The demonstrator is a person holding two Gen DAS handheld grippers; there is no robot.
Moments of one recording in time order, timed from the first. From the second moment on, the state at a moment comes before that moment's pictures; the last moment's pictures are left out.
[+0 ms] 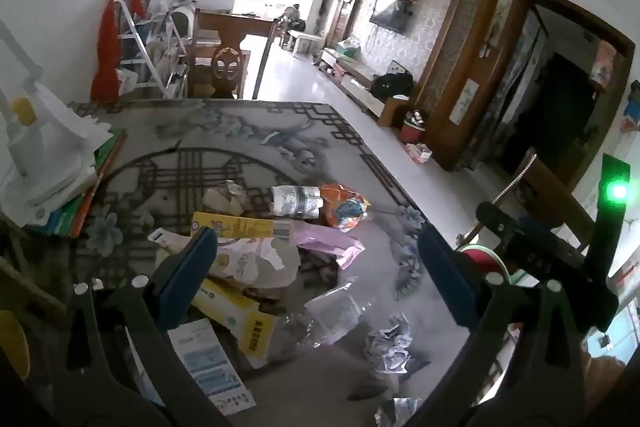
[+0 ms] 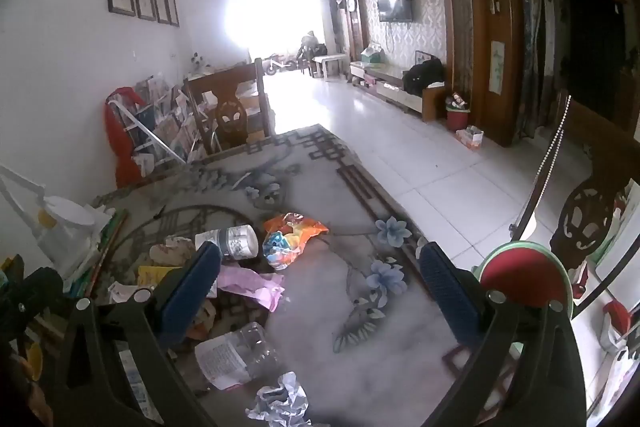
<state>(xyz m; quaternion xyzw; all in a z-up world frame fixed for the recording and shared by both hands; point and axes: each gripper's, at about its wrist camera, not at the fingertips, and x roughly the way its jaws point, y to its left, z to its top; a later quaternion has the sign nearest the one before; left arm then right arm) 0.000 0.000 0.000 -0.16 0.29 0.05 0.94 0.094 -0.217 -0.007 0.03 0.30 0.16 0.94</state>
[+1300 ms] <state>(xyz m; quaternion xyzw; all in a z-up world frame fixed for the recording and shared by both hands) -0.011 -0.007 -0.003 -0.15 0.30 0.06 0.94 0.087 -0.227 -0.014 0.04 0.31 0.16 0.93</state>
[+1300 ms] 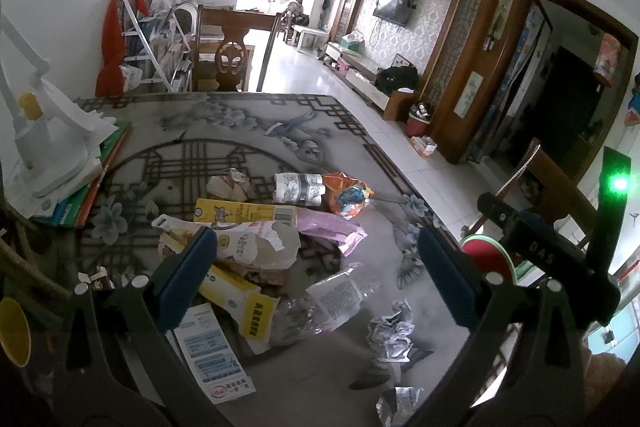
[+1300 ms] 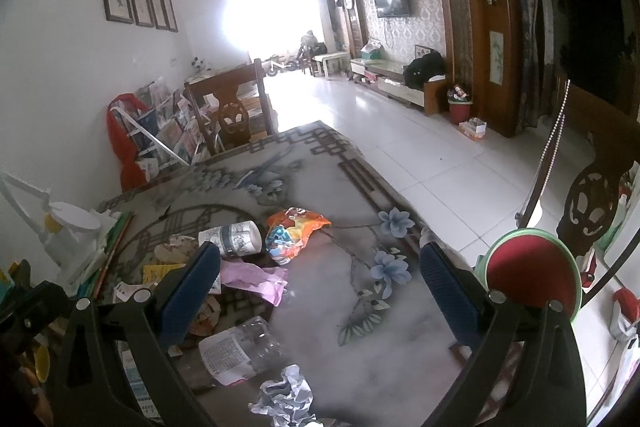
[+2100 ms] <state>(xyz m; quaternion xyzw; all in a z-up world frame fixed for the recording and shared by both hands) -0.009 -0.009 -0.005 -0.15 0.30 0.06 0.94 0.087 -0.232 -0.018 0.04 0.31 0.16 0.94</state>
